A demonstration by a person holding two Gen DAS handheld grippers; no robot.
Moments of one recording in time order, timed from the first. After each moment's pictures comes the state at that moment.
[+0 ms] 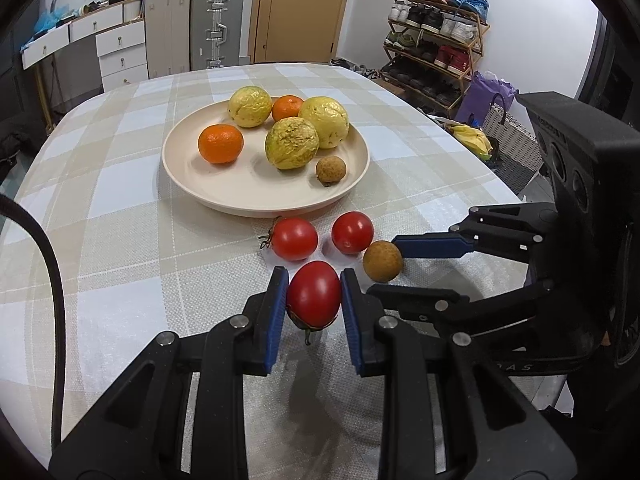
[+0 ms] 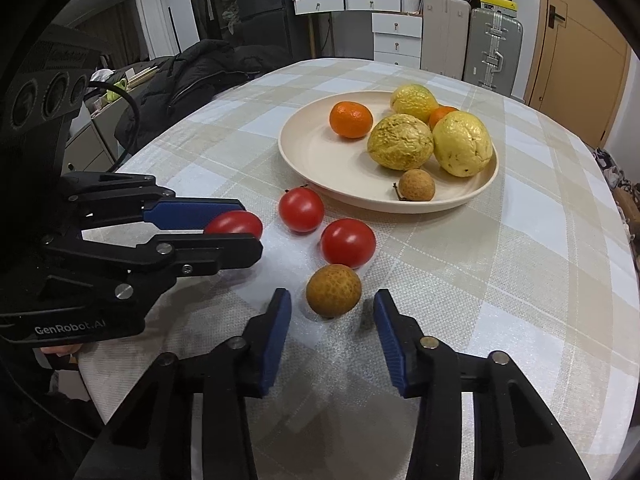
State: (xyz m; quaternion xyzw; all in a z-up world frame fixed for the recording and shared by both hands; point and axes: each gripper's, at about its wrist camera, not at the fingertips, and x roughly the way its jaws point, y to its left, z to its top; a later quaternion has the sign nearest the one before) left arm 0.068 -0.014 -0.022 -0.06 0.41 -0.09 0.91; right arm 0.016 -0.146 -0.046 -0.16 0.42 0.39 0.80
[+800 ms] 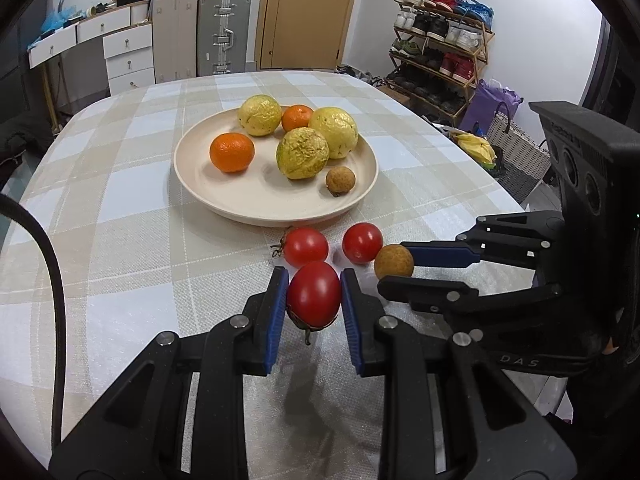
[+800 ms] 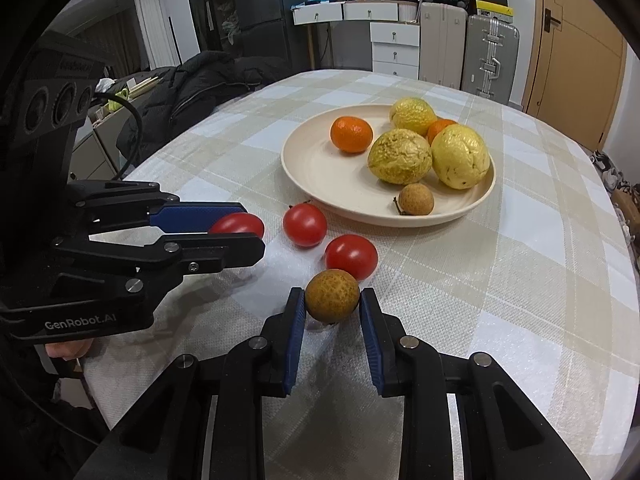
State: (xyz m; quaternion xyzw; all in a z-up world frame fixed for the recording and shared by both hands) left arm 0.068 -0.008 -0.018 -0.06 0.40 -0.07 0.91; right arm 0.017 -0.151 -0.037 -0.14 0.40 0.39 0.82
